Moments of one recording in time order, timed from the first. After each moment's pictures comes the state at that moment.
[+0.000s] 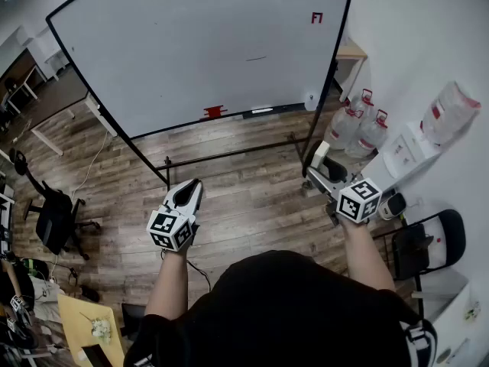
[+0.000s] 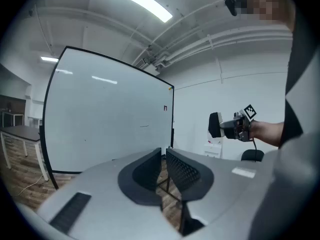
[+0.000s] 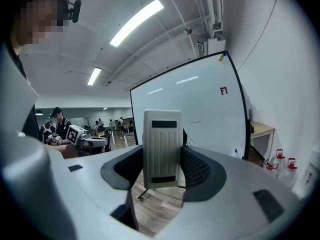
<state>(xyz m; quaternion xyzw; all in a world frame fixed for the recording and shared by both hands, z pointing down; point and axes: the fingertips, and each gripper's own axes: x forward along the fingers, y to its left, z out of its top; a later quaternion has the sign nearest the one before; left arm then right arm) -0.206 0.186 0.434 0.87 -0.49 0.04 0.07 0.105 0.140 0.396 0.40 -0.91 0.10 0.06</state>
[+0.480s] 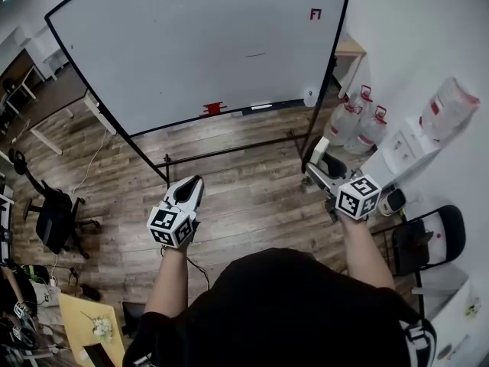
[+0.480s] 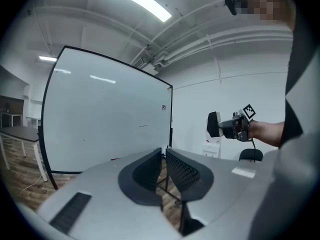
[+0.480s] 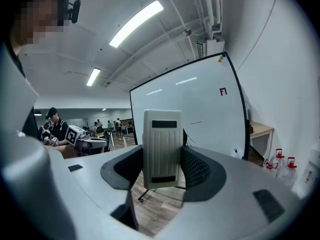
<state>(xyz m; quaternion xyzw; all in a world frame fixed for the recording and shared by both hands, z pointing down) -0.205 0.187 0.432 0.87 -0.48 0.04 0.07 0.101 0.141 0.395 0.40 -0.91 0.10 0.05</state>
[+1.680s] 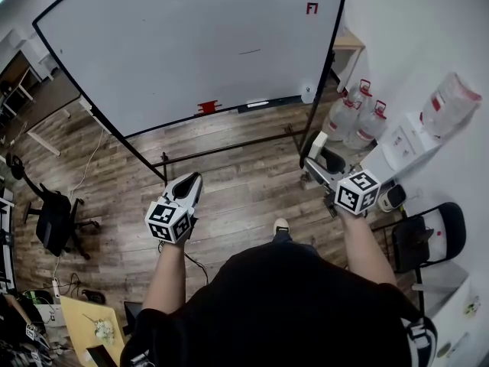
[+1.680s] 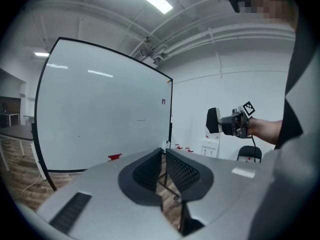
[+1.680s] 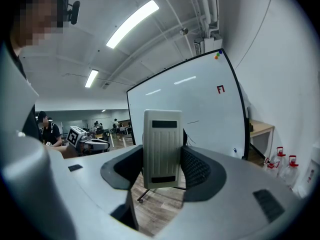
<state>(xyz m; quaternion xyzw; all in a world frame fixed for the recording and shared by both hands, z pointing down) -0.192 0.157 0.445 0.88 -0.47 0.07 0.09 0.112 0.114 0.400 0.40 -0.91 0.11 0.05</state>
